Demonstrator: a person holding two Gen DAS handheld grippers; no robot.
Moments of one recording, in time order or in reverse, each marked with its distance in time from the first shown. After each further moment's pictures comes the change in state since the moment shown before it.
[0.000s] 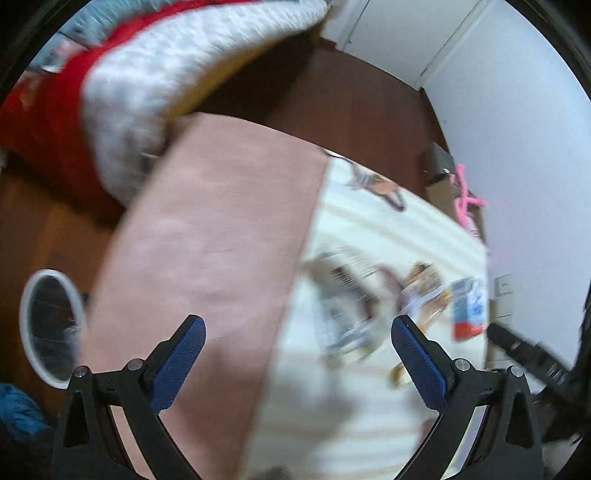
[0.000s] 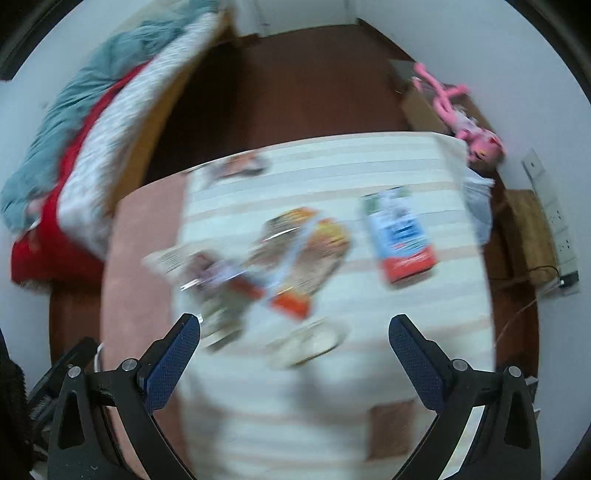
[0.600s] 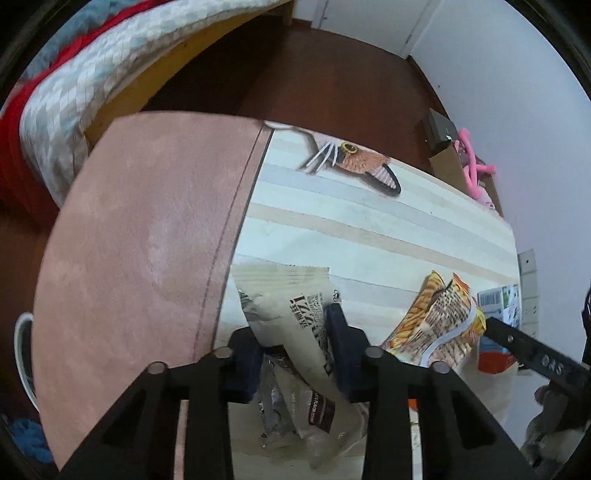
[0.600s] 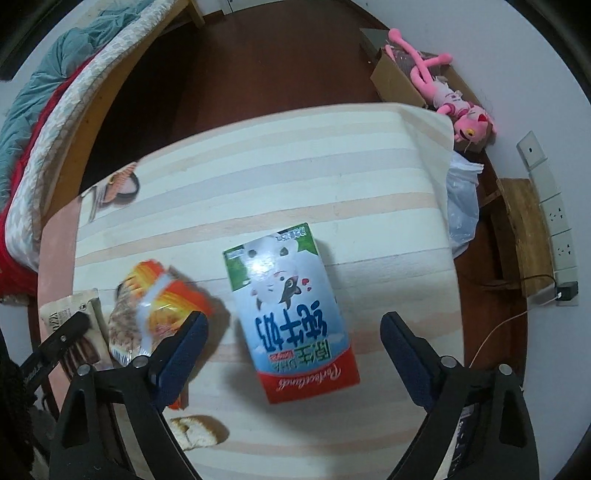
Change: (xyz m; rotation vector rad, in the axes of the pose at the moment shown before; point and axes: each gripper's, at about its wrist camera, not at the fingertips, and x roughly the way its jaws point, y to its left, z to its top) left arm 0.083 -0.050 0.019 0.150 0.025 0.093; right arm 0.099 -0.089 0.065 0.031 0.102 -0.072
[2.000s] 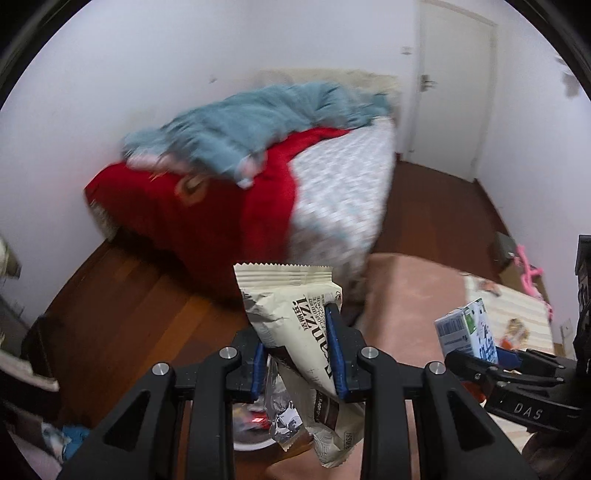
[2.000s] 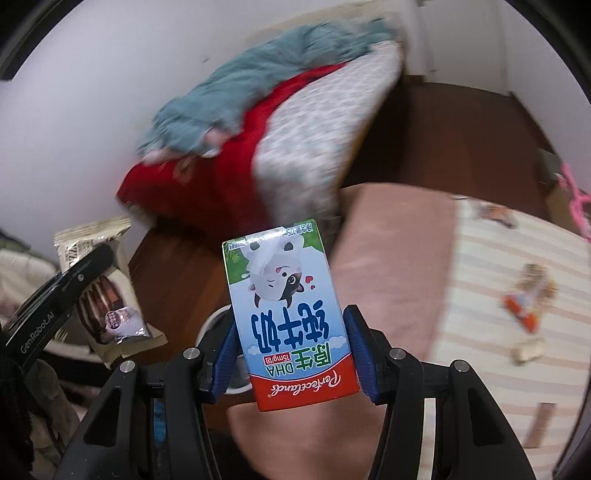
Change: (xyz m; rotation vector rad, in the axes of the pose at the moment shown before) left arm -0.317 0.302 -0.125 -0.148 -0.481 0.292; right arm -0.193 0.373 -0.230 -0.491 -0.221 0.444
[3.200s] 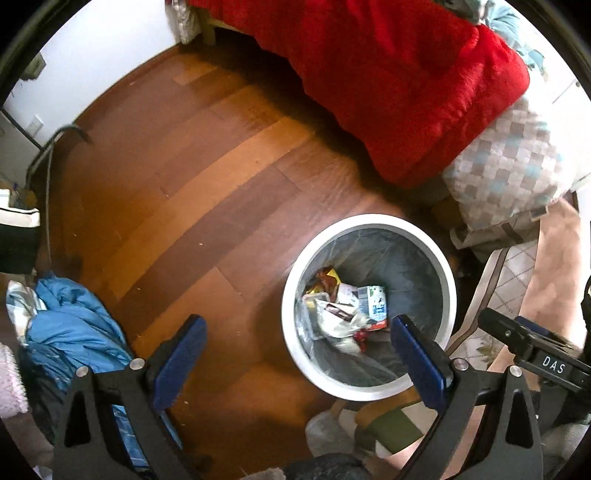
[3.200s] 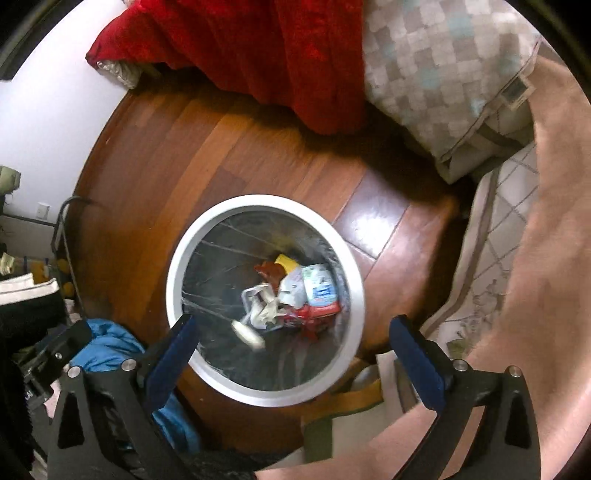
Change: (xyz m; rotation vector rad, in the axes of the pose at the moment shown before) left arm 0.201 0.216 -0.164 -0.391 0.534 0.151; right arm 0.367 0.126 -0.066 -0.139 0.502 -0.081
